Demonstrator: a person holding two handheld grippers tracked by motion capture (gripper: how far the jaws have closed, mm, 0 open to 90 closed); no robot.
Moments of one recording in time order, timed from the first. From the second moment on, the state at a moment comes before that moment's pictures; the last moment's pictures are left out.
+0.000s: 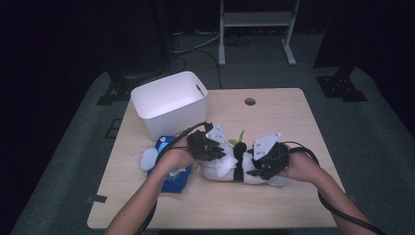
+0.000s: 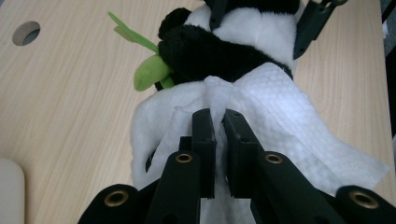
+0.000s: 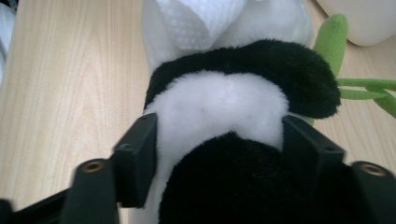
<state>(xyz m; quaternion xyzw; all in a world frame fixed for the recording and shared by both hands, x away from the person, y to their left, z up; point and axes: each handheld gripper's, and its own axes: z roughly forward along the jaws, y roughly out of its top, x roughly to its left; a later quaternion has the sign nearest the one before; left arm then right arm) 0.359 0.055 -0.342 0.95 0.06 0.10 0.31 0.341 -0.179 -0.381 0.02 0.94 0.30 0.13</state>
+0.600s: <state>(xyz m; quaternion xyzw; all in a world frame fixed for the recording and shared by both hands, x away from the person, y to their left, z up) 0.345 0.010 -0.333 0.94 -0.01 0.07 0.33 0.347 -0.183 -0.371 0.04 0.94 0.35 0.06</state>
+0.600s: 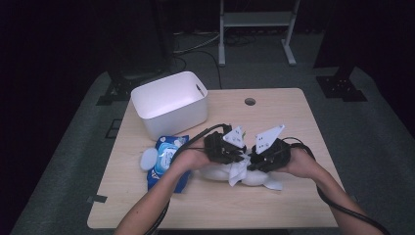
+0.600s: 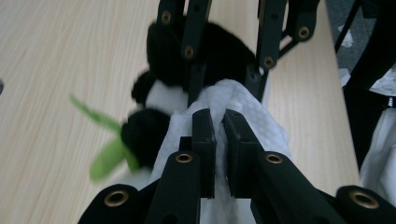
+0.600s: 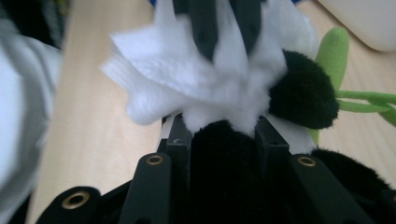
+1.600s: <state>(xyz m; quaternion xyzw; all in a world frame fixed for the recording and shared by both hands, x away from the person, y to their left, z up) 0.342 0.066 -0.333 0.94 0.04 0.09 0.32 0.338 -0.182 -0.360 0.04 0.93 0.35 0.07</state>
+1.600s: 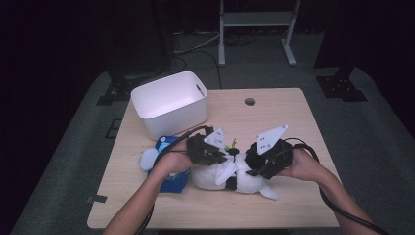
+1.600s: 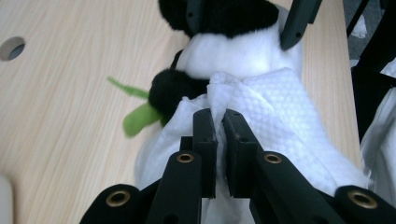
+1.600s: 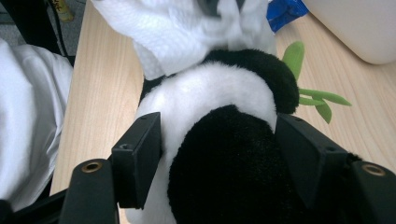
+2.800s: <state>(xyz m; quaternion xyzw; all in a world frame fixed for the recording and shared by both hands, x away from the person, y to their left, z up) 0.343 -0.017 -0.329 0.94 -0.03 0.07 0.33 0.333 -0.191 -0.362 0.07 0.92 0.36 0.10</state>
